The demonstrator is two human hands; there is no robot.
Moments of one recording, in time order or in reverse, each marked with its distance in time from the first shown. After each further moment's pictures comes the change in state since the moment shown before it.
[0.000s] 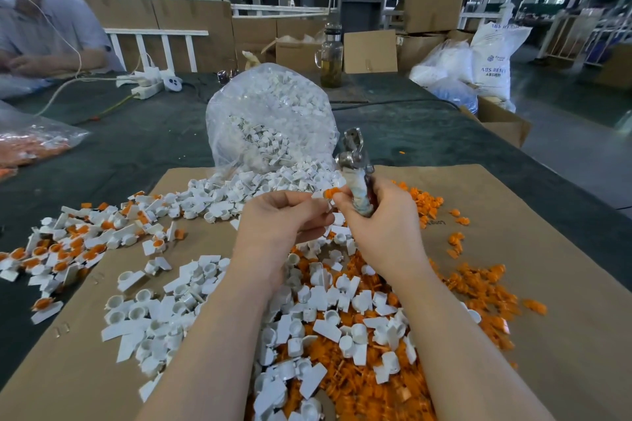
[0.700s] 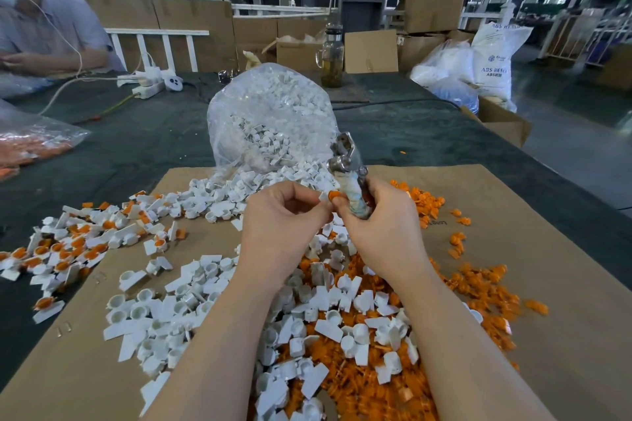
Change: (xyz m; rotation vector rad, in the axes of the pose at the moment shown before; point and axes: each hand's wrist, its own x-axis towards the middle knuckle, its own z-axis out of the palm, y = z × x) left_hand 0.000 -0.002 0.003 0.388 0.086 0.247; right_hand -0.001 -0.001 0.000 -0.084 -0.021 -0.057
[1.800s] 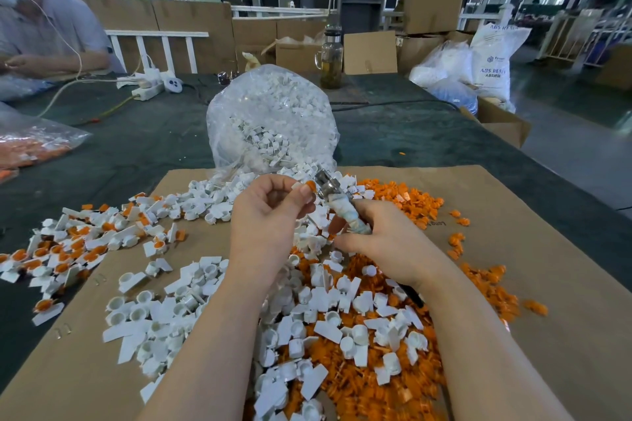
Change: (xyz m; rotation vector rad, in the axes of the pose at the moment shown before) left_hand 0.007 -0.003 -0.006 -0.215 0.070 0.040; right_hand 0.004 -0.001 -0.022 0.088 -0.540 0.074
